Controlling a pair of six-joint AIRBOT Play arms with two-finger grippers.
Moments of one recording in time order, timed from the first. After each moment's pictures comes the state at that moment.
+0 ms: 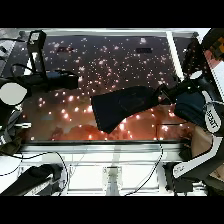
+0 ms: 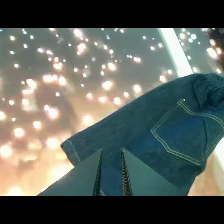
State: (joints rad) left arm -0.35 -0.94 1.21 1.35 -0.91 -1.59; right arm -0.24 -1.79 1.42 -0.94 1.40 1.57
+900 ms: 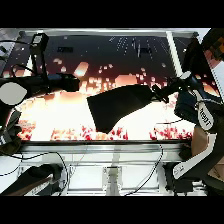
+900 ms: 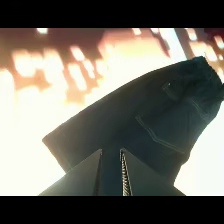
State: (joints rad) left arm -0.35 -0.94 1.21 1.32 -0.96 -1.59; right arm -0.18 -1.84 1.47 -0.95 1.35 1.60
